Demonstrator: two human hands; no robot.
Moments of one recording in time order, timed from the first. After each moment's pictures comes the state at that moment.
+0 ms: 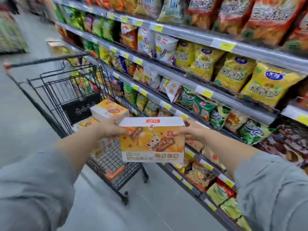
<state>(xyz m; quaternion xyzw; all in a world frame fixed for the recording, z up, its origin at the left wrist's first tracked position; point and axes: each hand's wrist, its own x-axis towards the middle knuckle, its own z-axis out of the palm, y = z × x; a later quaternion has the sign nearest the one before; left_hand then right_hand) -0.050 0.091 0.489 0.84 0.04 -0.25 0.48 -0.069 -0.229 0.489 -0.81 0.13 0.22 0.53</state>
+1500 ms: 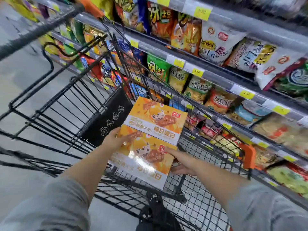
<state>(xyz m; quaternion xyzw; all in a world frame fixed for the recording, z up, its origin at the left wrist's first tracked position) 0.310 0.363 0.292 0.80 0.17 -0.31 0.49 0.202 0.117 0.243 -0.53 0.38 0.39 0.65</state>
